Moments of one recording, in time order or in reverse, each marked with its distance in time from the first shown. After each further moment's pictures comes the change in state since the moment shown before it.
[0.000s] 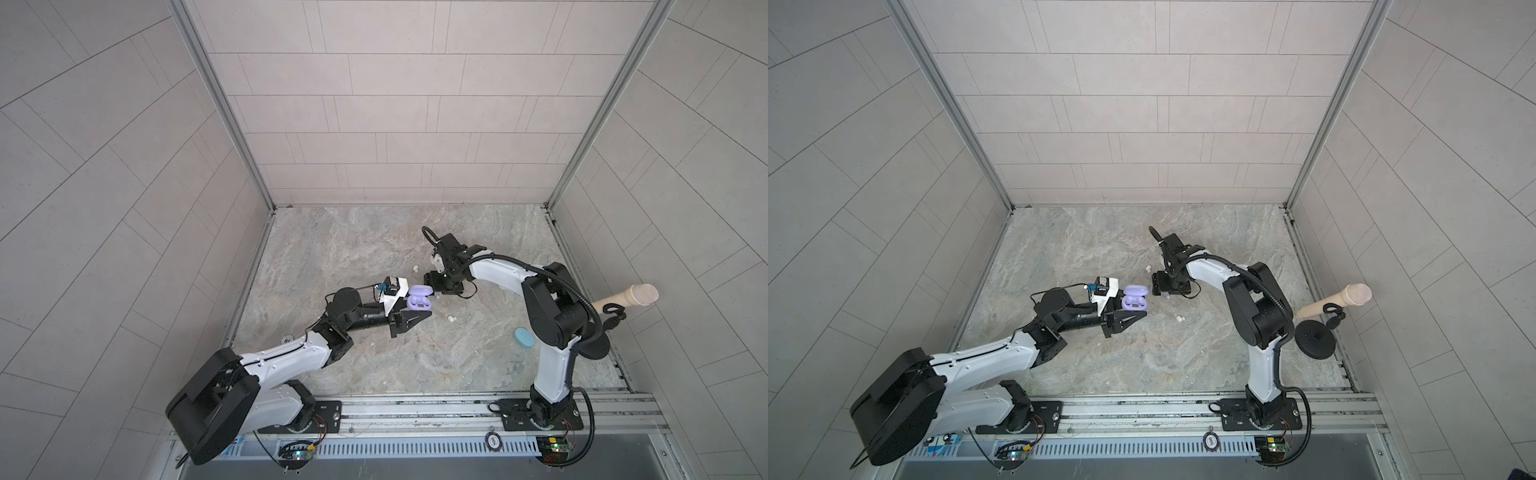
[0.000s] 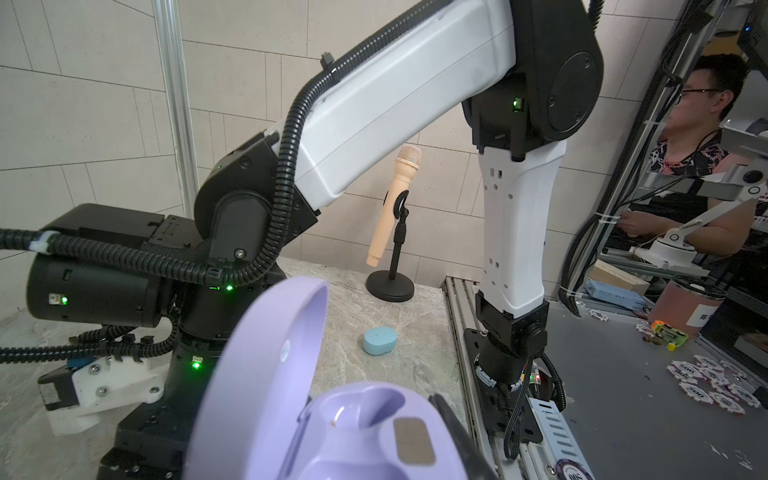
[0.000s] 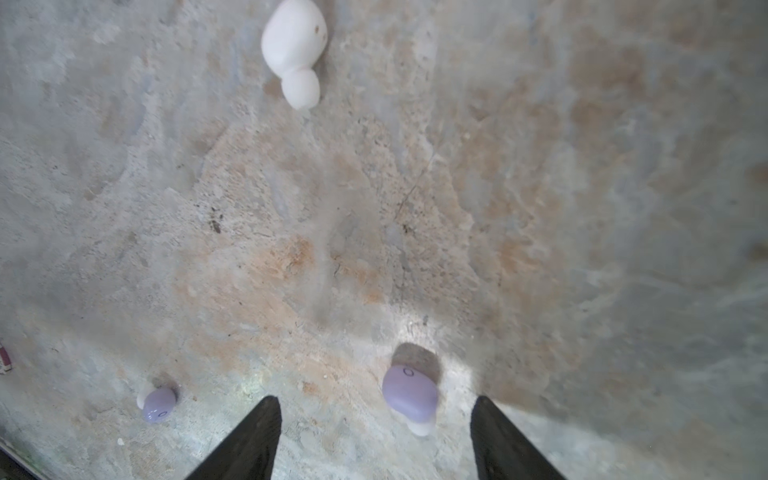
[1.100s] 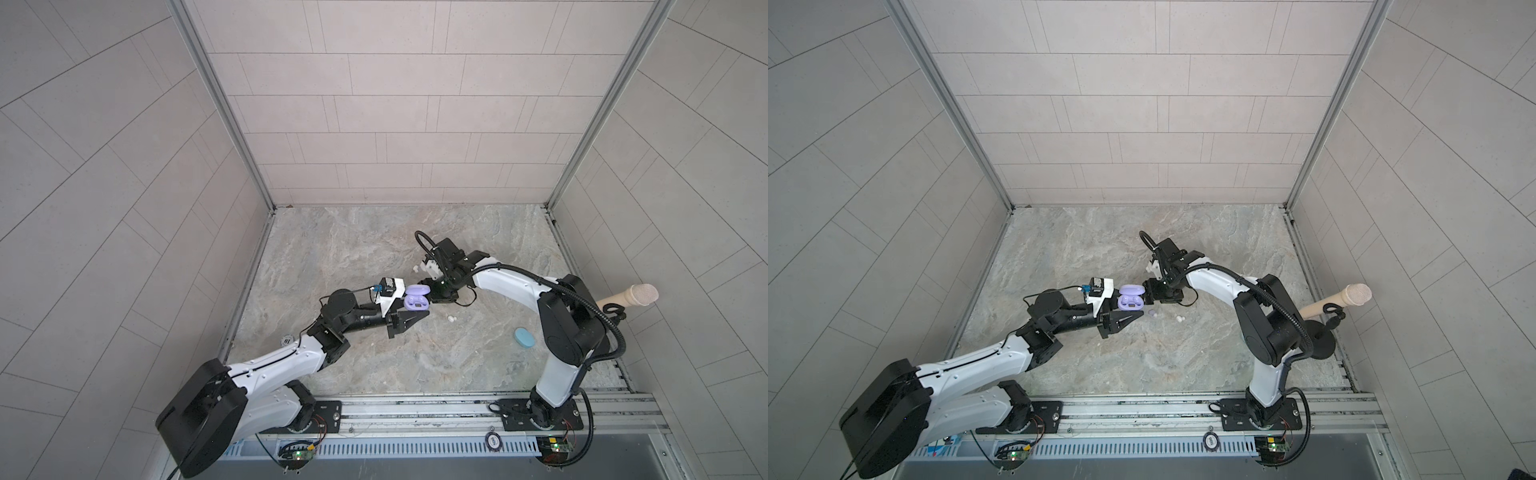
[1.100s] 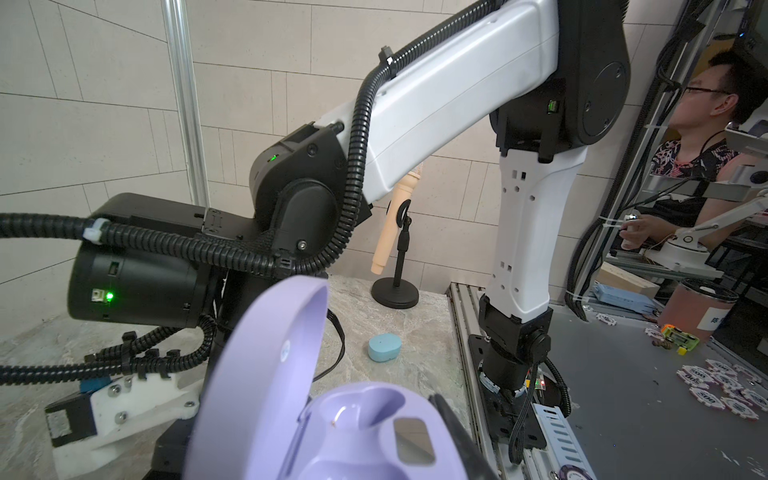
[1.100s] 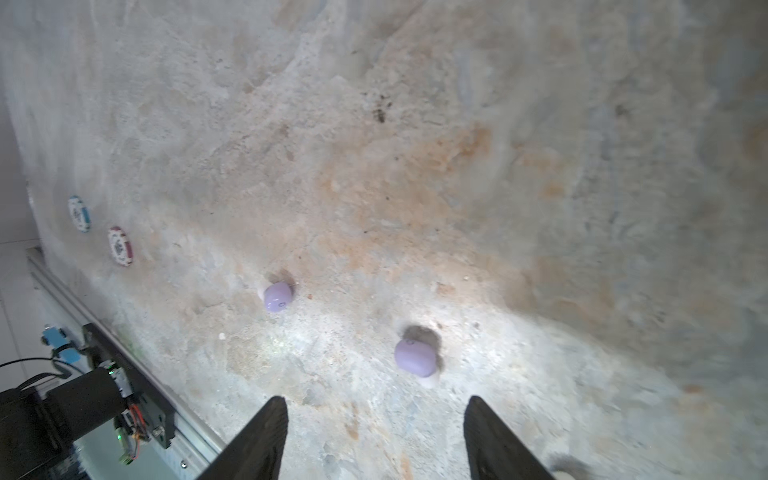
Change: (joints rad) left arm 0.000 -0.075 -0.008 -0.052 -0.019 0.014; right arm 0.080 -0.149 -0.069 -0.029 -0.113 0.015
